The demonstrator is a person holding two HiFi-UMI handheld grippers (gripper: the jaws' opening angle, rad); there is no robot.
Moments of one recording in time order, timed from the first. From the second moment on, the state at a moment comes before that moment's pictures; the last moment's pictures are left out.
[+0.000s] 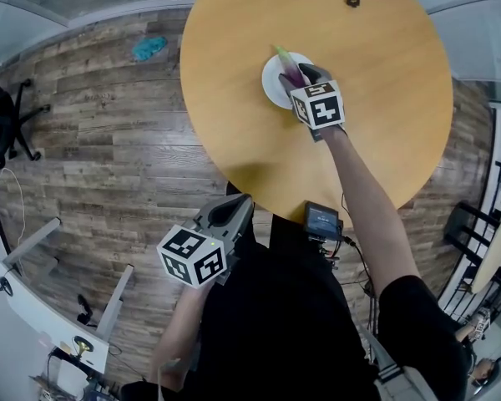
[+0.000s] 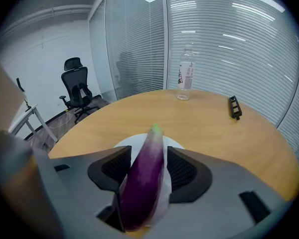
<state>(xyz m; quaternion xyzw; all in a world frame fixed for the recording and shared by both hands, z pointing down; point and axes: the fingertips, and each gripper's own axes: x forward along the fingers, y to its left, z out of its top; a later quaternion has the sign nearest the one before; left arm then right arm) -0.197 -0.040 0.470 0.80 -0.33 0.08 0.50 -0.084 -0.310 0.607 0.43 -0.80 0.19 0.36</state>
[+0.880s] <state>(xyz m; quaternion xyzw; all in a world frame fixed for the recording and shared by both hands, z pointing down) -0.199 -0.041 0.468 0.80 -0.33 0.08 0.50 -0.073 -0.313 0.601 0.44 -0.80 0.19 0.37</state>
